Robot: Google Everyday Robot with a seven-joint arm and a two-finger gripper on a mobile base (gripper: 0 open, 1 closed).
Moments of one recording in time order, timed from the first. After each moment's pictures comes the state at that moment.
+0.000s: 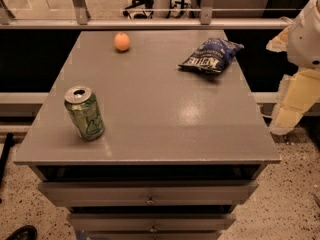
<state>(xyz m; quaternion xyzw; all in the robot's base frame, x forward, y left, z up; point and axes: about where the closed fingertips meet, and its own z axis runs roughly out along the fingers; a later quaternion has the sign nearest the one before) 0.438 -0.217 0.976 -0.60 0.78 -0.03 0.16</state>
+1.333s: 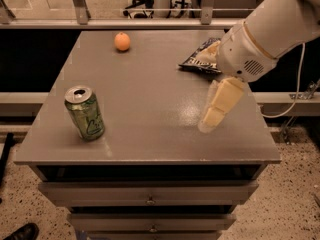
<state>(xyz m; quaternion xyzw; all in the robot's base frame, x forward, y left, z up) 0.475 -0.098 0.938 -0.65 0.71 0.13 0.25</state>
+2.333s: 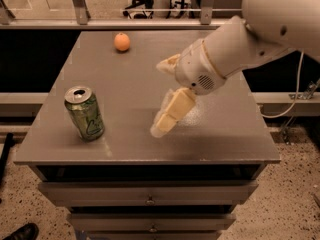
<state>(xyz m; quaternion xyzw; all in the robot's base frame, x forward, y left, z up) 0.483 -0.004 0.915 -0.63 0.67 0.24 0.32</state>
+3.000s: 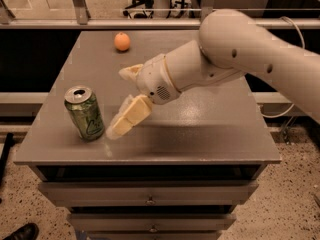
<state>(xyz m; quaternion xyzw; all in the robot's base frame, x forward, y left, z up) 0.492 0.083 0.900 -0.61 0.62 0.33 0.37</state>
